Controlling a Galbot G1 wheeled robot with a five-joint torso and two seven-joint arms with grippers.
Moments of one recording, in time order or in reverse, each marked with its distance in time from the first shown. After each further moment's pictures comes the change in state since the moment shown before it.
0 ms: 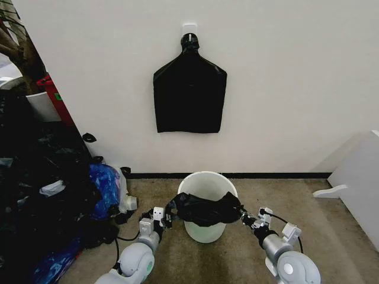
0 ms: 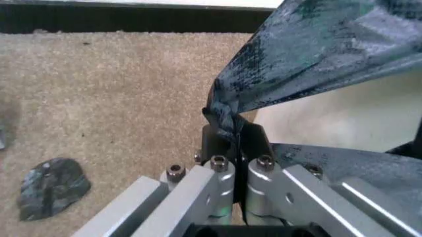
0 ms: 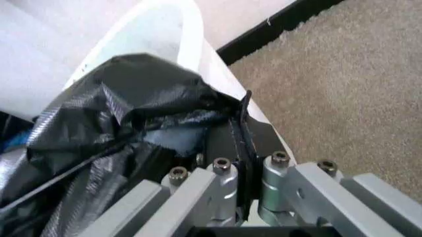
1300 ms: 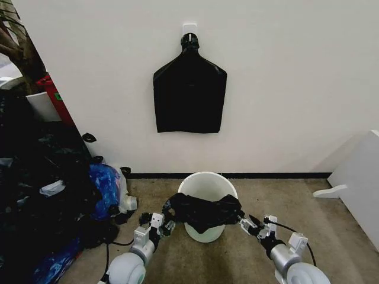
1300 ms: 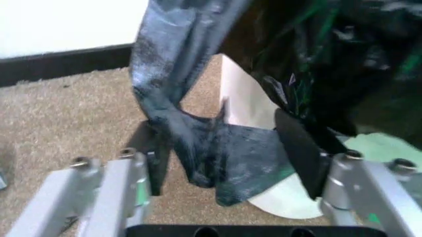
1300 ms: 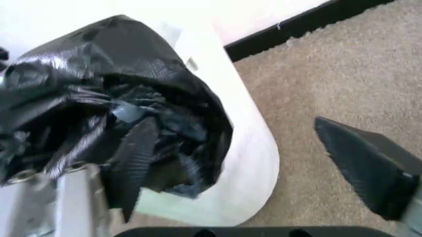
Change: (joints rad) left arm 0.146 0.095 -0.046 -0.164 0.109 -0.086 0.165; right arm -0.145 -0.054 0.036 0.055 -0.137 0.095 -0.175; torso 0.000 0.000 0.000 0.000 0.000
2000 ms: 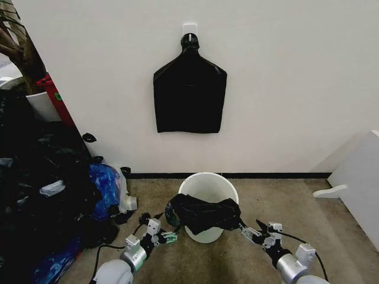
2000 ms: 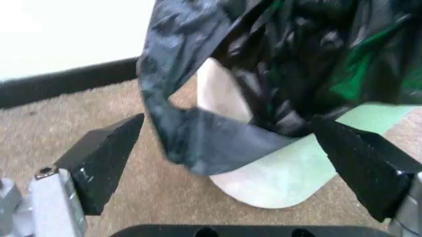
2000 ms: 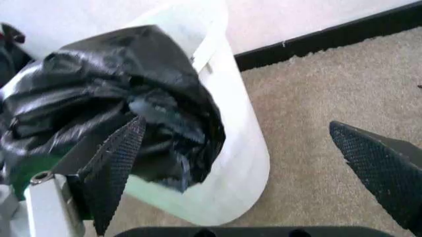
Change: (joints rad) left arm 0.016 0.052 -0.071 0.071 0.006 -0.160 0.264; right arm -0.059 -0.029 0.039 -0.005 -0.081 0.103 -0.116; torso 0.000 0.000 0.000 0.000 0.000
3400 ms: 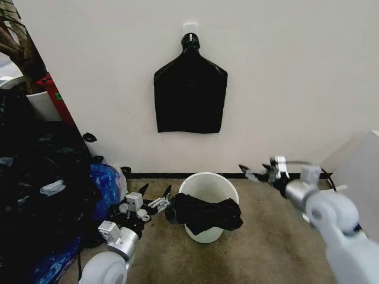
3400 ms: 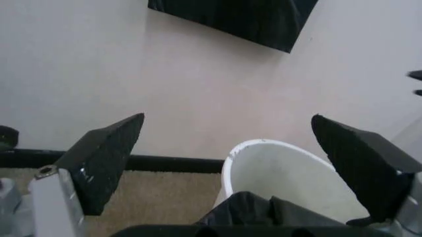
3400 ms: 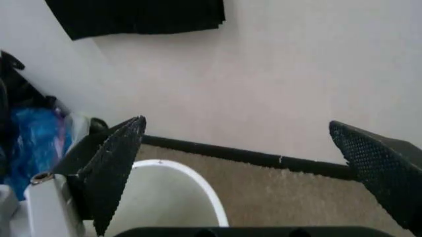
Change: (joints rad) left arm 0.146 -0.123 -0.152 -0.431 -0.191 0.102 -0.317; right arm 0.691 -0.202 -0.094 0.024 0.156 -0.586 0.234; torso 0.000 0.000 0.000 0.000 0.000
